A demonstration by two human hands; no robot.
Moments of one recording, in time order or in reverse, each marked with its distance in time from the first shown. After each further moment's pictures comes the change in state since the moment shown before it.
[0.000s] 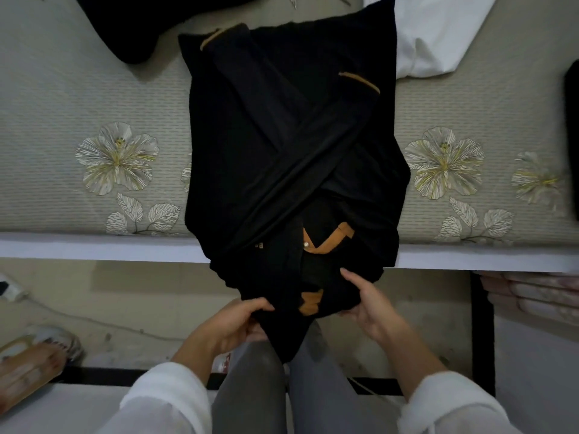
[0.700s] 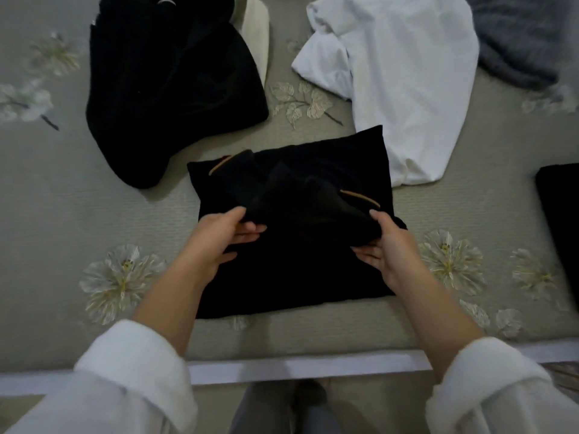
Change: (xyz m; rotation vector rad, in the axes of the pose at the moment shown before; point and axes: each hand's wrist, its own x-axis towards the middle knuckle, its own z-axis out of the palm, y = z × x) left_hand -0.051 0.309 -0.004 0.190 0.207 0.524; right_hand 0.000 -0.249 0.116 0.014 0.191 -0.442
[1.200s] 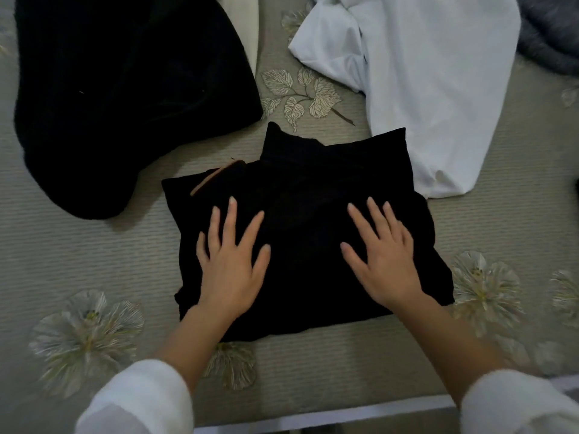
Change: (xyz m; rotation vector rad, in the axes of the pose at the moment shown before) left_hand 0.106 -0.056 0.006 1.057 0.237 0.614; right_hand 0.080 0.031 0.017 -1.398 0.046 -0.801
